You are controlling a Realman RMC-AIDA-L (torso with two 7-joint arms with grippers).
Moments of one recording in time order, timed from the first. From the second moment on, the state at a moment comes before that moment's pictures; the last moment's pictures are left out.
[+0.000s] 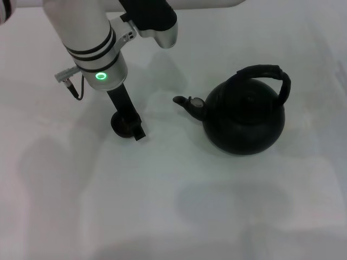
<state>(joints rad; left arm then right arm) -1.02 -2.09 1.66 0.73 -0.59 -1.33 0.63 0.40 2.02 -0.83 0.07 -0.62 -1.23 0.11</state>
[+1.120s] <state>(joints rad) -0.50 -2.08 1.52 1.43 -0.60 -1.11 0.74 0.36 2.01 -0.84 0.01 -0.63 -1.27 0.11</state>
